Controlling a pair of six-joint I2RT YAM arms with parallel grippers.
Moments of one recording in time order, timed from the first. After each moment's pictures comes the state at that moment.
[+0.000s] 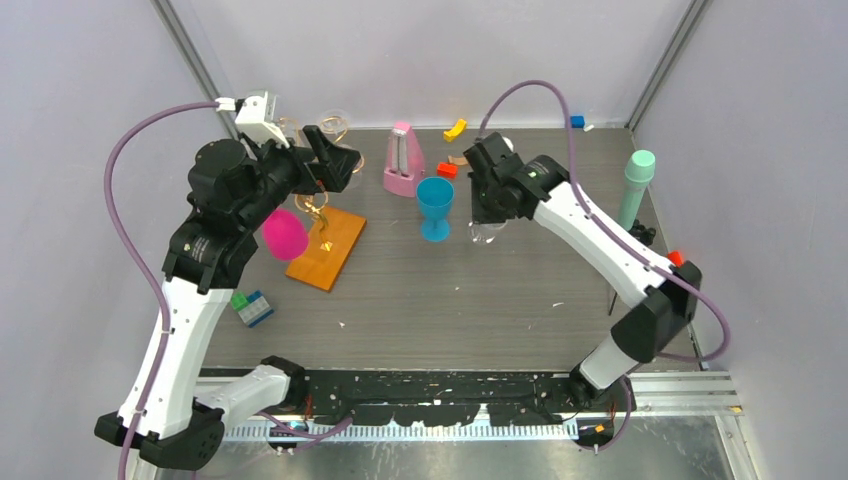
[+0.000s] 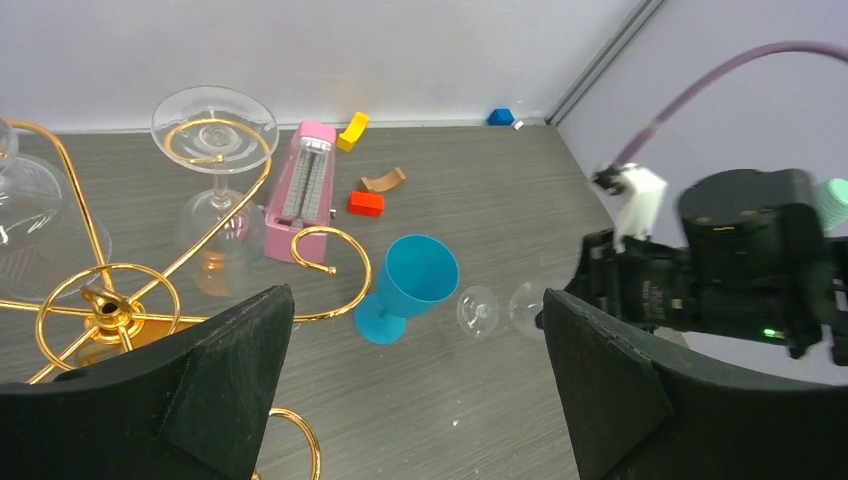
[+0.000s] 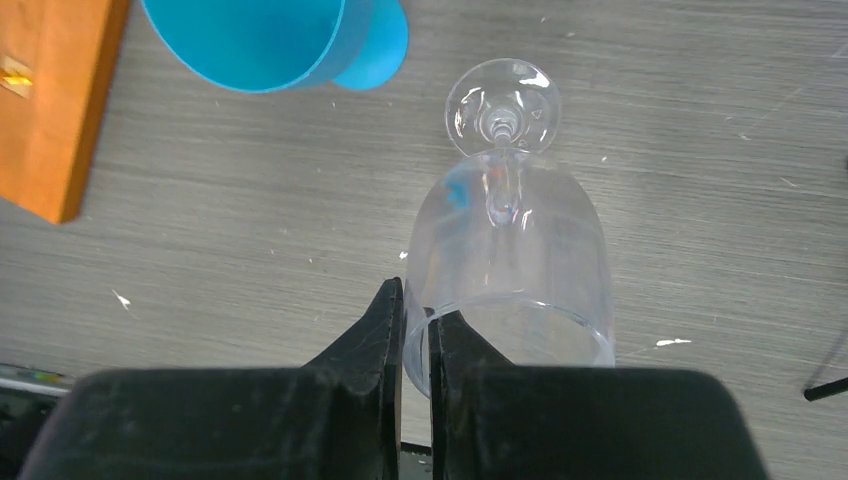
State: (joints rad) left arm -0.36 1.03 1.50 -0.56 0.10 -0.36; right arm 0.66 1.54 1.62 -1.02 0.25 0.54
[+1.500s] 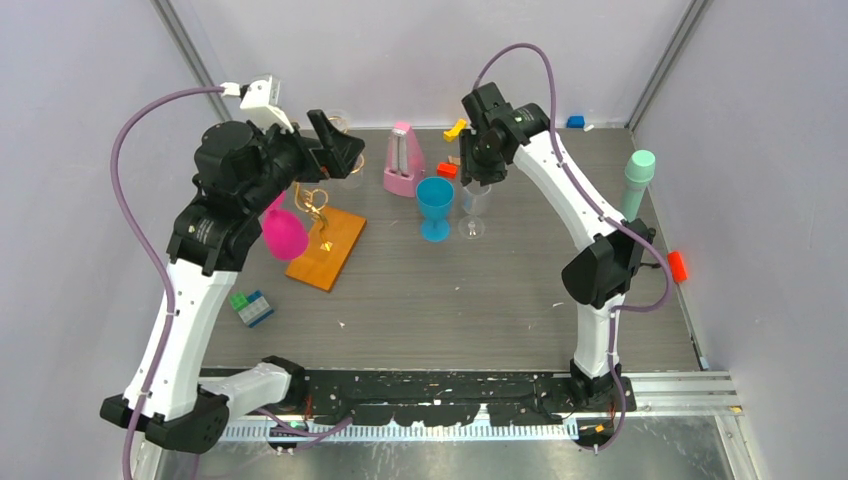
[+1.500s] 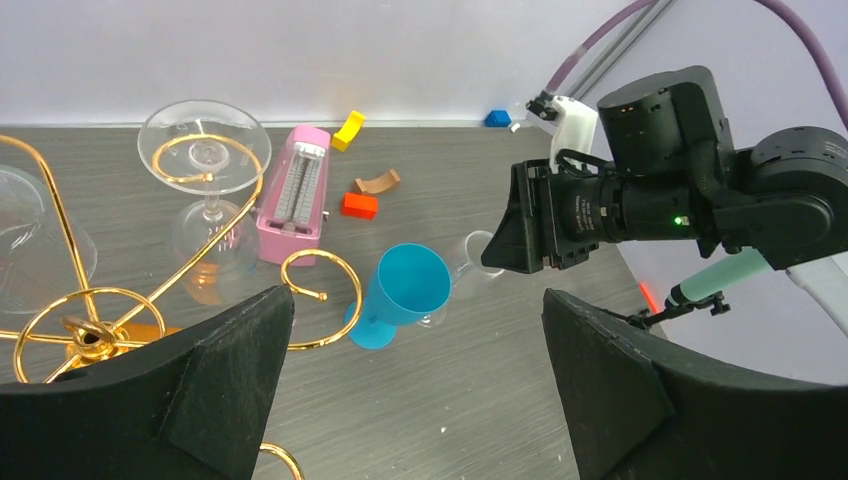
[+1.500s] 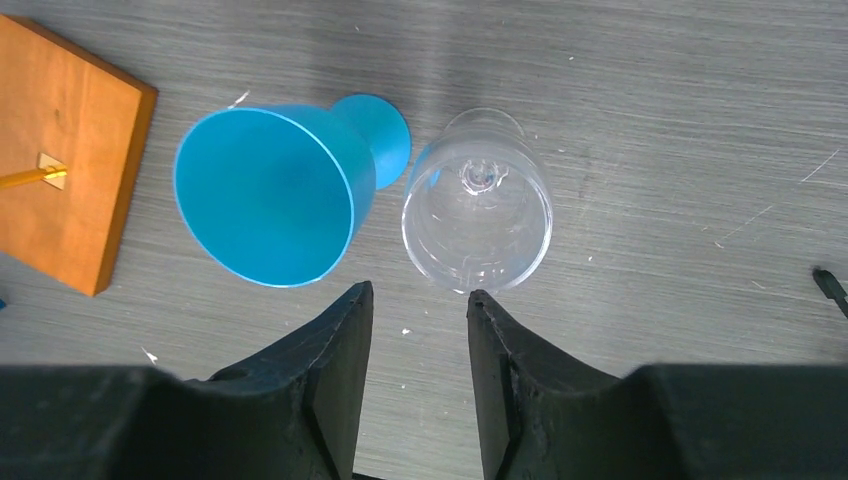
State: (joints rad) left arm -0.36 1.10 1.58 -0.59 0.10 -0.39; right arm 0.51 1.98 2.14 -1.19 0.10 0.40
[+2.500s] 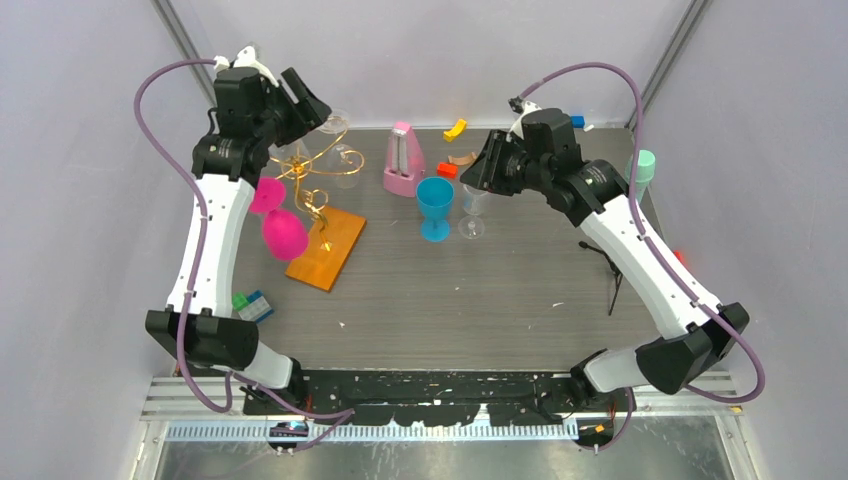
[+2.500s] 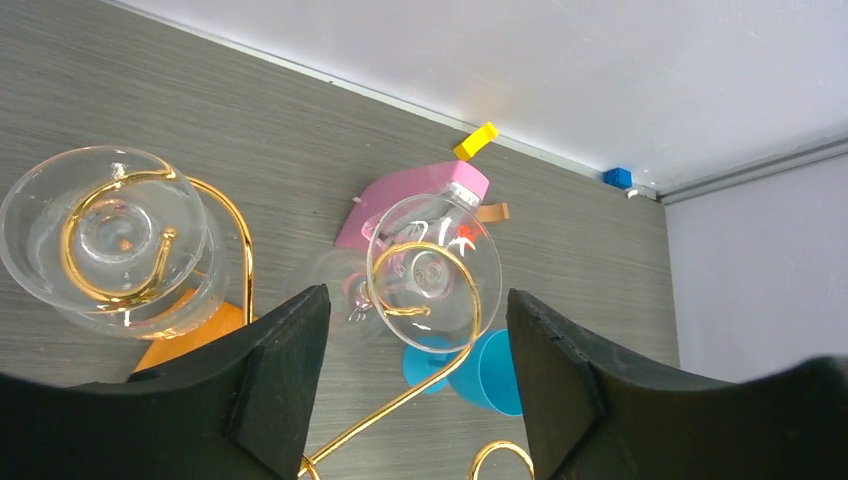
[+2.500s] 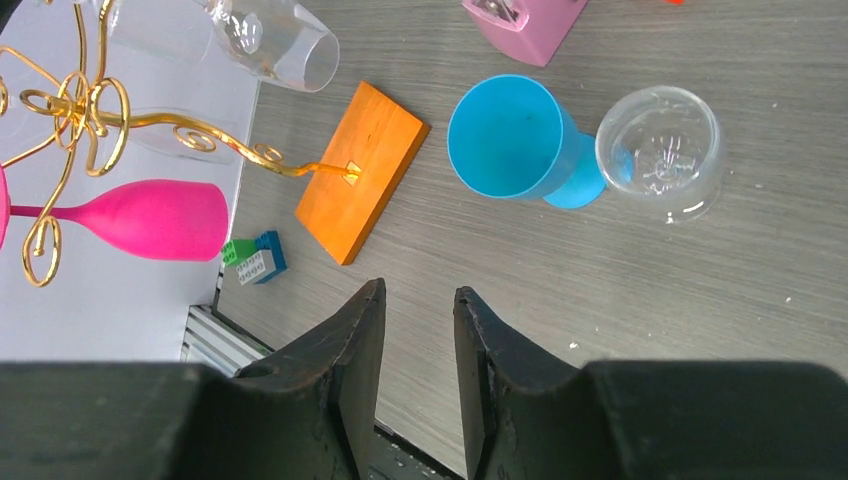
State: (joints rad) left arm -0.11 1.49 1.81 -0.67 0.08 -0.54; right arm 0.51 1.41 1.60 -0.71 -0.13 0.60
